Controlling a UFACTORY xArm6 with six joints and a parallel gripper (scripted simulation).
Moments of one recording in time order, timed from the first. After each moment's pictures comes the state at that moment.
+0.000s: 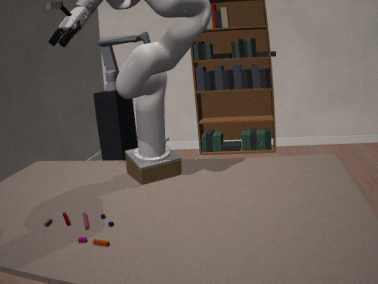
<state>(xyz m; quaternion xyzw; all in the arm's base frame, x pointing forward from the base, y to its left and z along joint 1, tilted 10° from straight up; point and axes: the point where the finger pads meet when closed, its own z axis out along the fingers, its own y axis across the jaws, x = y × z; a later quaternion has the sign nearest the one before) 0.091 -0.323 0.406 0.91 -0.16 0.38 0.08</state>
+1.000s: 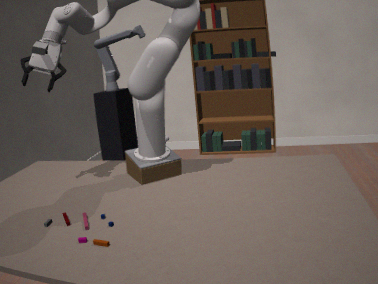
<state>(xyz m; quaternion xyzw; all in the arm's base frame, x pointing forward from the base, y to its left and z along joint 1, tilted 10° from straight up) 0.224 -0.302 0.284 0.90 0.33 0.29 0.08</state>
